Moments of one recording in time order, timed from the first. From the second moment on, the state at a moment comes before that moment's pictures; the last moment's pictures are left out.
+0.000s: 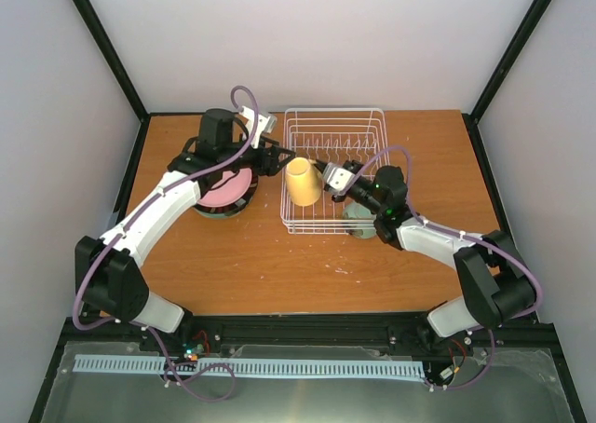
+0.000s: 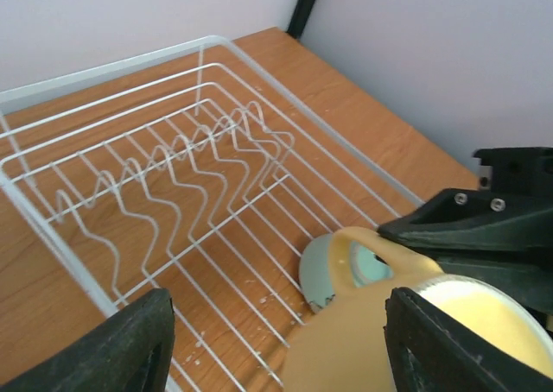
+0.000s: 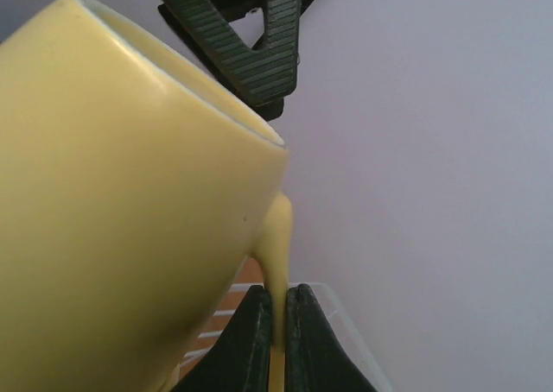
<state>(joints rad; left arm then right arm) -0.41 1.47 1.29 -0.31 0.56 -0.07 0.51 1.46 0.70 0.81 -0.43 -0.72</state>
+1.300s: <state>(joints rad) -0.19 1.56 1.29 -0.28 0.38 -0.02 0.39 1.95 0.99 0.64 -0.66 -0.86</state>
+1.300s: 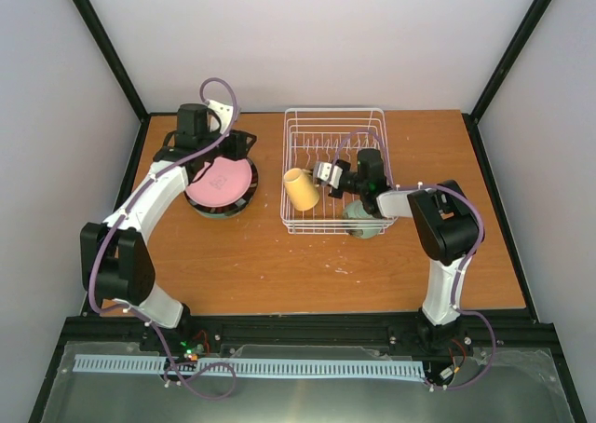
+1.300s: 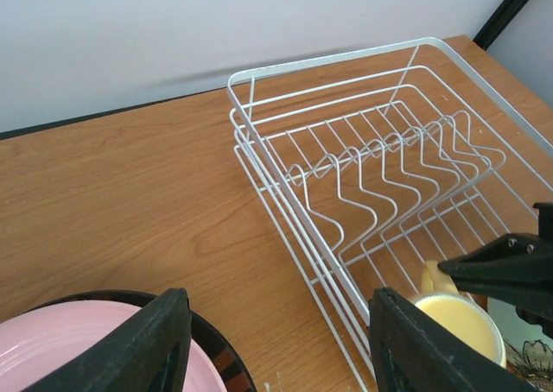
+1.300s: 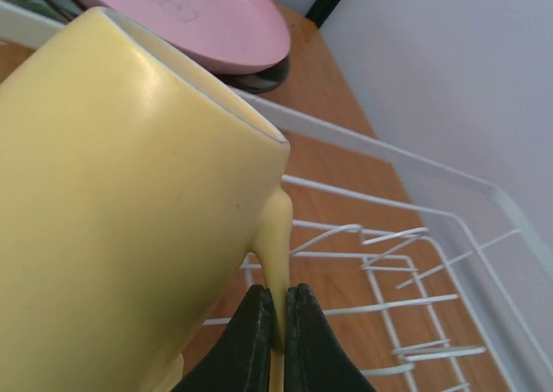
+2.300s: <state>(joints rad) -0.18 1.54 1.25 -0.26 0.27 0.01 0.37 1.83 0.85 0.53 -0.67 -0.95</state>
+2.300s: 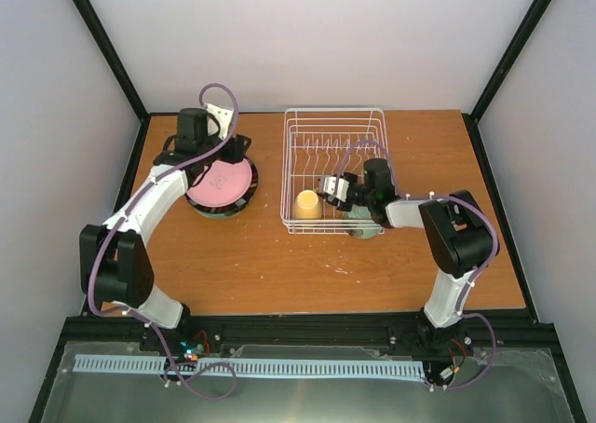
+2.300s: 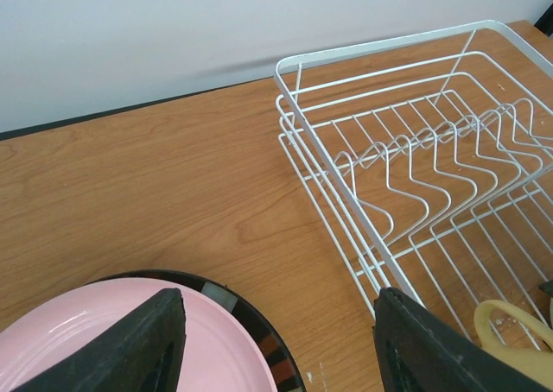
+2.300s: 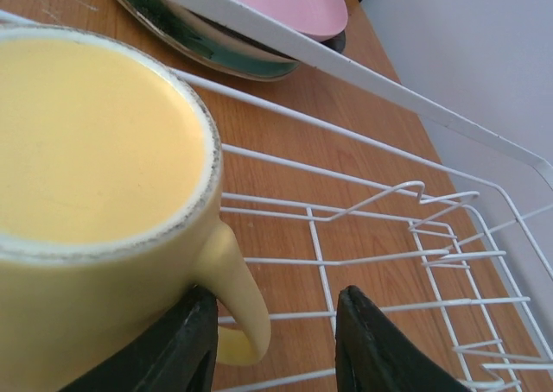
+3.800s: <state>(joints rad) 0.23 1.55 1.02 -0.39 0.38 -0.05 0.31 1.72 1.48 -0.02 -0.32 -0.23</state>
